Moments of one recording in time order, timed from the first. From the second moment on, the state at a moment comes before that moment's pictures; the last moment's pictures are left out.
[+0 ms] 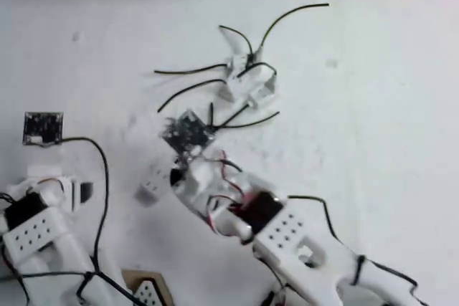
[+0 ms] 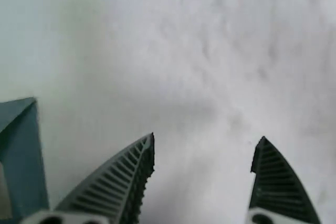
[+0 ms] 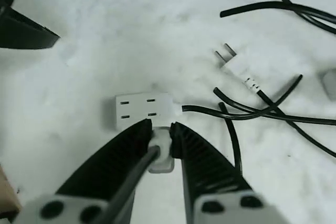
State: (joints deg) left arm -41.0 -52.5 69.5 55.2 -31.3; right arm -50.0 -40.8 58.2 34.3 1.5
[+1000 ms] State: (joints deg) left arm -41.1 -52.5 78.3 48.7 -31.3; right arm -58.4 -12.3 53.7 10.5 0.9
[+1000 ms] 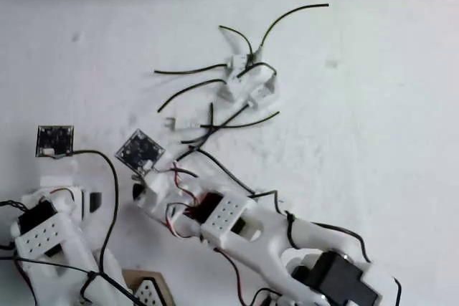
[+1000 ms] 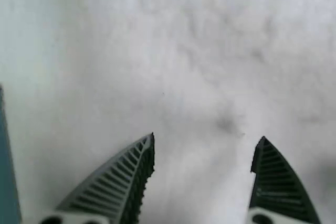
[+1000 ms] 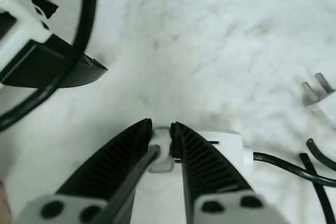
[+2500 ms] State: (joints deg) left arm -41.1 -52.5 78.3 48.7 -31.3; right arm -55.1 -5.0 51.7 10.8 5.6
